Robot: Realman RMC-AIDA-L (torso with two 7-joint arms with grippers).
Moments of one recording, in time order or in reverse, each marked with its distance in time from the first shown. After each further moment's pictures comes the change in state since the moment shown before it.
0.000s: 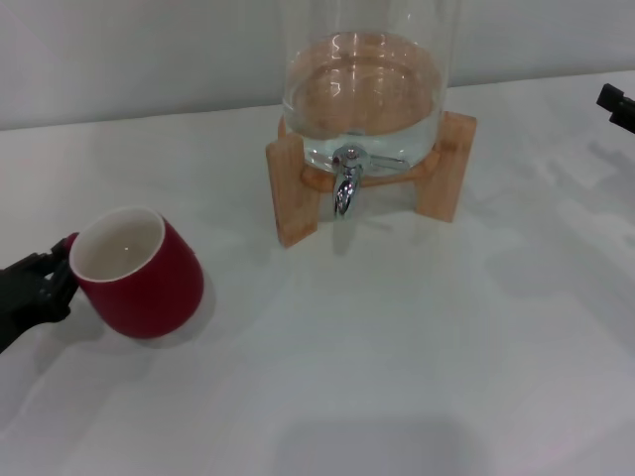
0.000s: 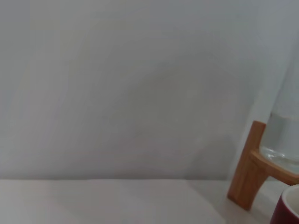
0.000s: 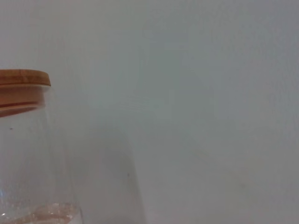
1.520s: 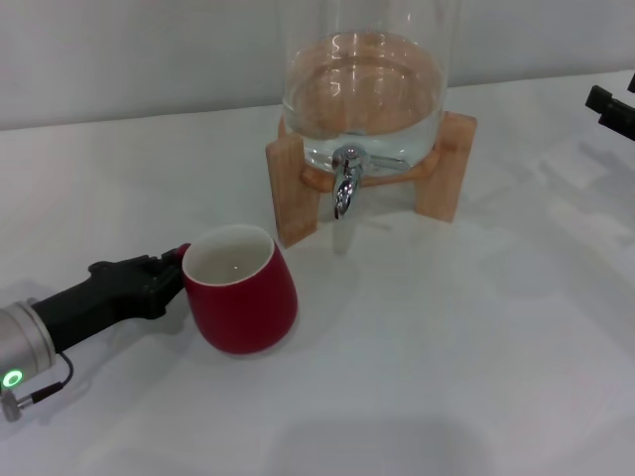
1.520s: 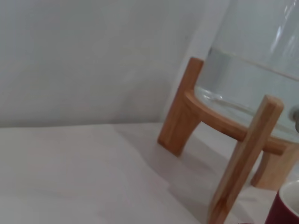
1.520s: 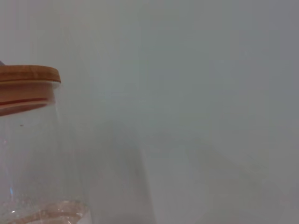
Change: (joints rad) left arm -0.159 -0.007 0.115 -0.025 0.184 0.087 -0.195; right arm 0.010 0.001 -0.011 0.015 0.000 0.002 -0.012
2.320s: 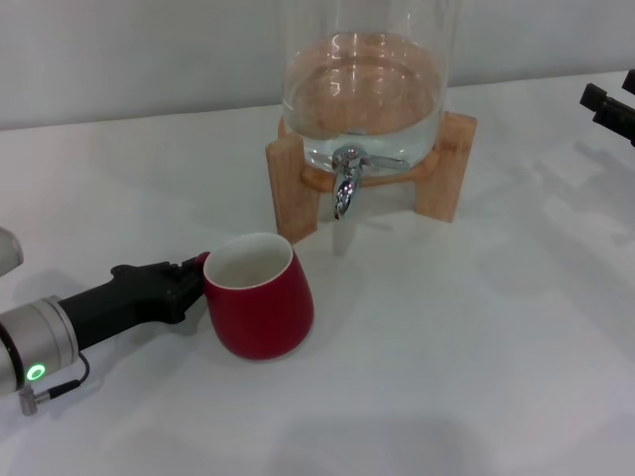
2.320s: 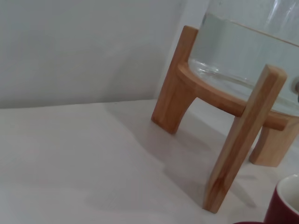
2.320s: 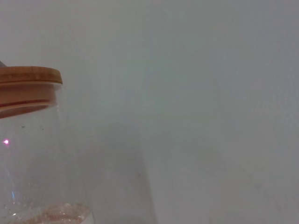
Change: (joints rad) left arm -0.043 -0.004 0.078 -0.025 0.000 0.074 -0.015; right arm 0.012 -0.001 0.010 0.021 0.000 0.000 -0.014
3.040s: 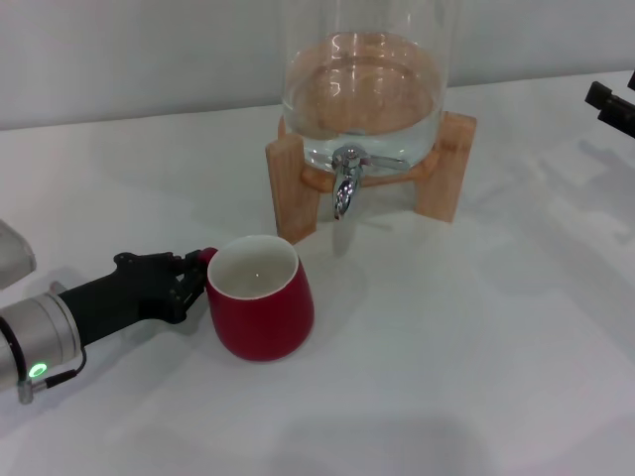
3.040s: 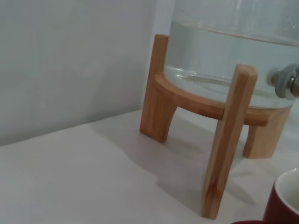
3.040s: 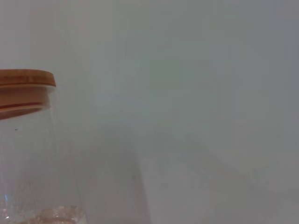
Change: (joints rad) left arm -0.007 -0.001 0.000 0.002 -0.007 -0.006 0.164; right arm -0.004 0.000 0.000 0.000 0.012 -0.008 -0.002
